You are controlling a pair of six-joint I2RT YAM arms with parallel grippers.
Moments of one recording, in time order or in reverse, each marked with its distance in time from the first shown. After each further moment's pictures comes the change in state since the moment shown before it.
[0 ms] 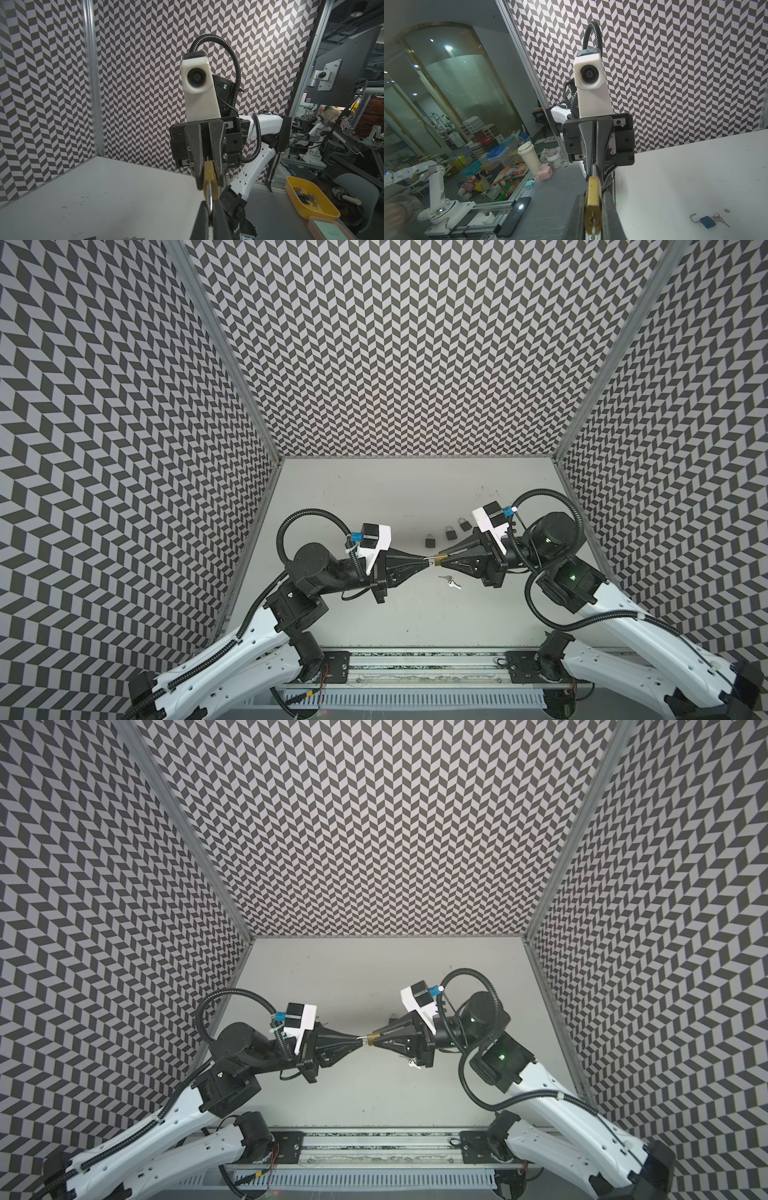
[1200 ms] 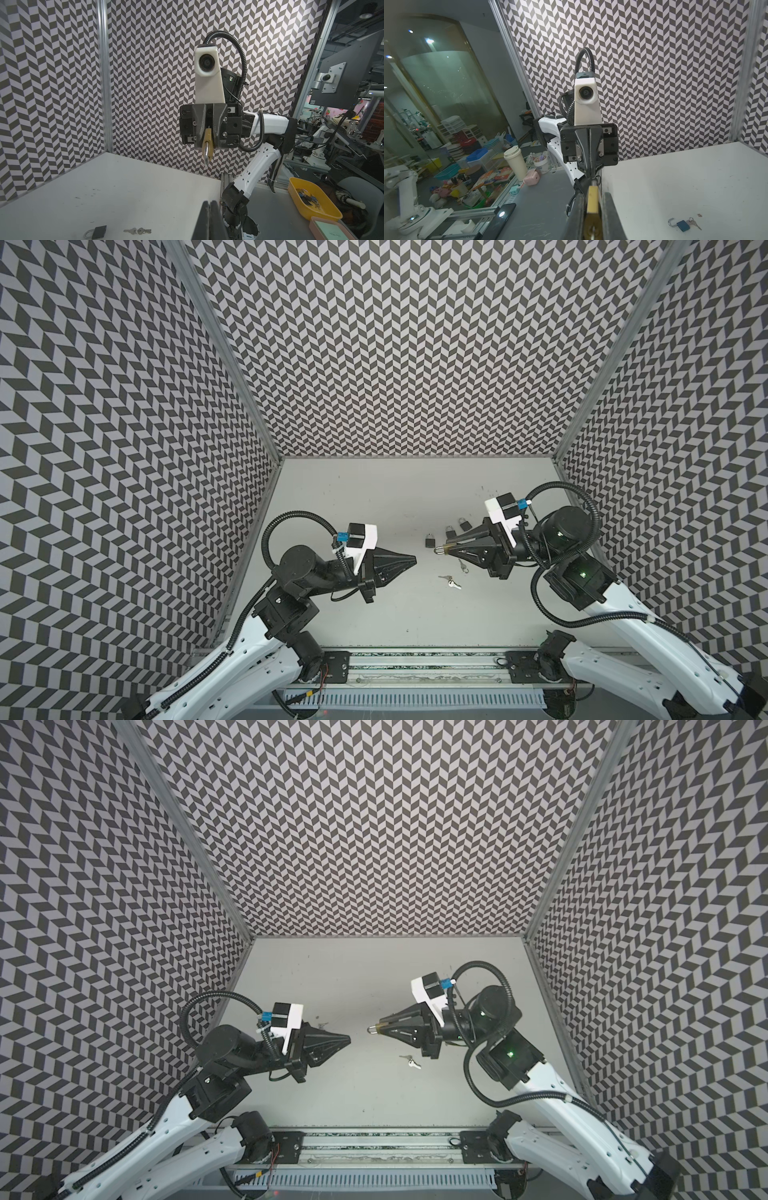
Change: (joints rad) left arm 0.085 -0.066 -0.018 -0.048 0.048 -0.027; right arm -0.056 -0.011 0.052 -0.023 -0.008 -0.037
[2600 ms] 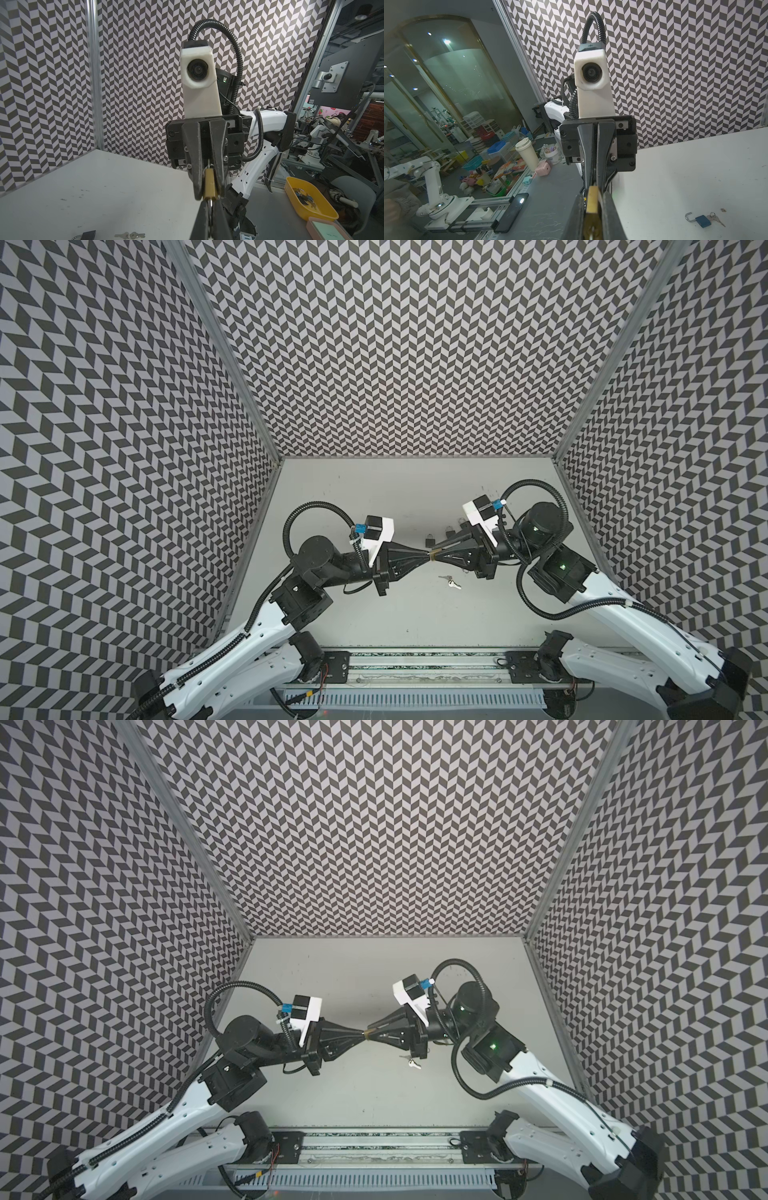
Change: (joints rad) left arm -0.026 0.114 0.021 0.081 -0.009 -0.010; right arm 0.053 0.098 -0.005 0.017 -0.044 0.009
